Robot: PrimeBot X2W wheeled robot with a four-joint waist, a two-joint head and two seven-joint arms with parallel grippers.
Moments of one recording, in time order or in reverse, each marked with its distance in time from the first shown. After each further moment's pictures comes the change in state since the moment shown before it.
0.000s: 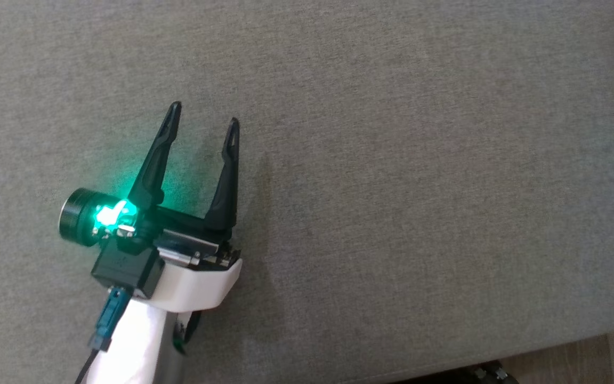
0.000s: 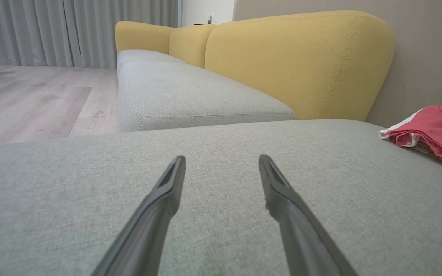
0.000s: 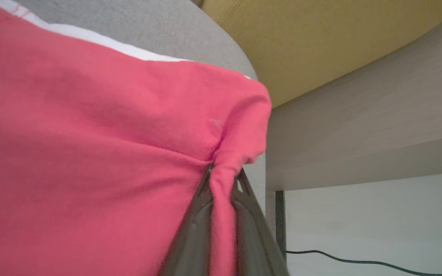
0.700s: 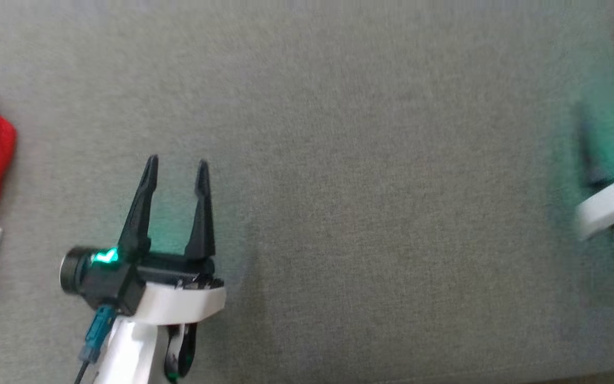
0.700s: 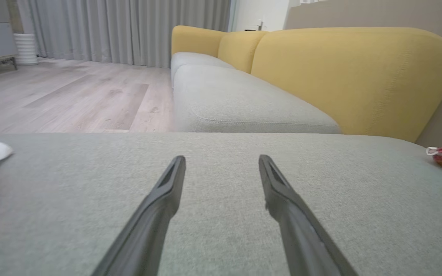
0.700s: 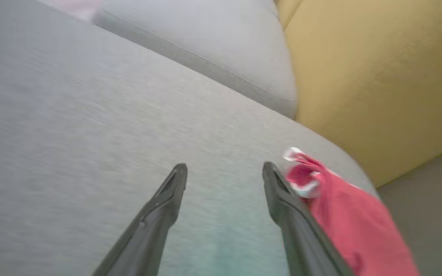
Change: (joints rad) left arm 0.096 -0.005 0.046 0.101 -0.118 0.046 0.000; right arm 0.240 0.404 -0.060 -0.175 -0.220 0.000 -0.245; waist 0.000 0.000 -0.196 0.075
